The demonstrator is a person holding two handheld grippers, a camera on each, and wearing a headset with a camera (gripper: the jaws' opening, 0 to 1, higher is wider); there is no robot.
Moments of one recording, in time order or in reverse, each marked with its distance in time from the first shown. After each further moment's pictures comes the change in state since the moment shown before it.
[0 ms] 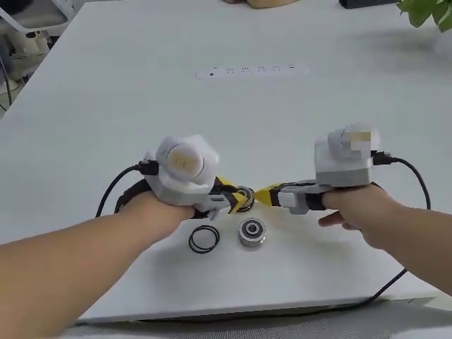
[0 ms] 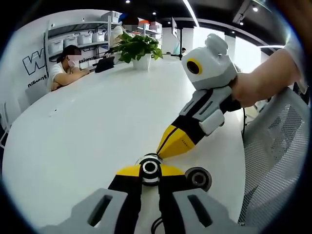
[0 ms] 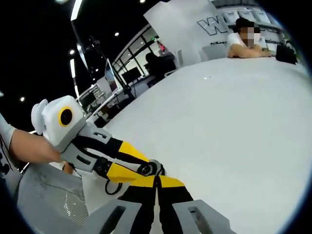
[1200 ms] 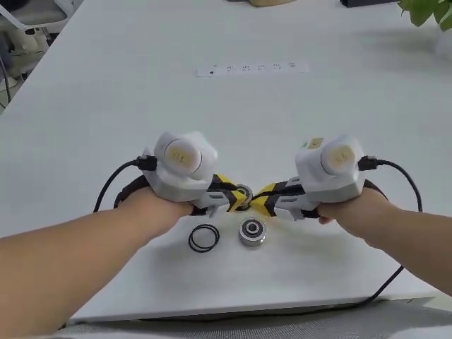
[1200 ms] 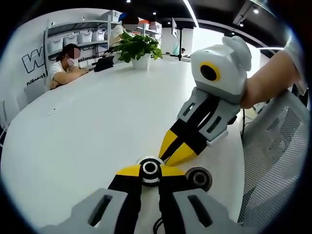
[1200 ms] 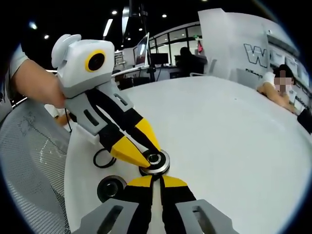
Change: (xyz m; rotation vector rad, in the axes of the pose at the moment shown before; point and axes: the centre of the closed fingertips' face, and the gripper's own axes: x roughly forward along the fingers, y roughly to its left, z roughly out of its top) left arm 0.001 0.002 0.000 -0.011 0.001 -0.020; right arm 0.010 -0.003 -0.014 -0.468 0.125 -0.025
